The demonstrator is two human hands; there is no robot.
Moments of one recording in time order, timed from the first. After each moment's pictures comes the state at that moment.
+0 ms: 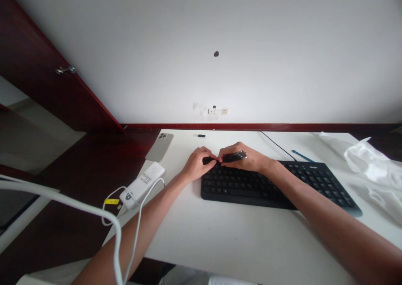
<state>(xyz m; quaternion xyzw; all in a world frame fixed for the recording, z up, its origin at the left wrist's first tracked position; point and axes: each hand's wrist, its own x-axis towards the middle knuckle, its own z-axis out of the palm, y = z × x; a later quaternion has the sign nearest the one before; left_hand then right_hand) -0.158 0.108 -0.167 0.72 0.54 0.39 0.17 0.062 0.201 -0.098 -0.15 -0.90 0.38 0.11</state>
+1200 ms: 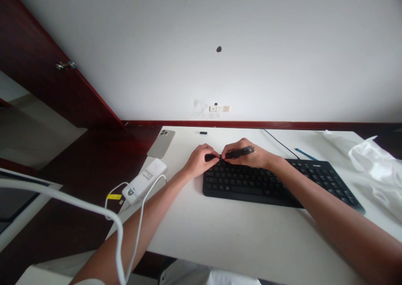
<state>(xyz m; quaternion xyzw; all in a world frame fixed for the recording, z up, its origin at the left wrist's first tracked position) -0.157 0.108 -0.163 0.72 0.55 0.39 0.19 0.065 0.203 -0.096 -0.17 -0.91 0.38 0.11</state>
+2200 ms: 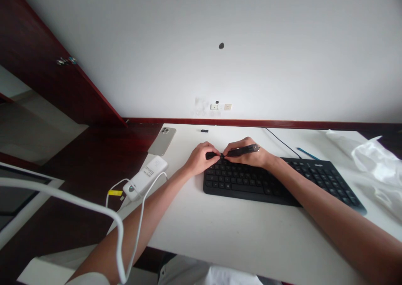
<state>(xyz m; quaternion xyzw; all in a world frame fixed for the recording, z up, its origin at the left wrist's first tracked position) -0.157 0.108 -0.163 0.72 0.54 0.39 0.19 0.066 0.204 -0.115 -0.20 -0.89 0.37 0.16</state>
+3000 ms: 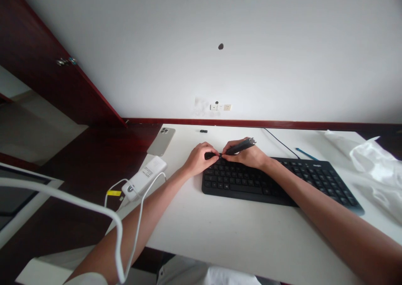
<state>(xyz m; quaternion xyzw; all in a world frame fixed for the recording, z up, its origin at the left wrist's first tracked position) -0.156 0.107 -0.159 0.71 0.55 0.39 0.19 0.062 0.198 -0.118 -0.25 -0.86 0.40 0.19</state>
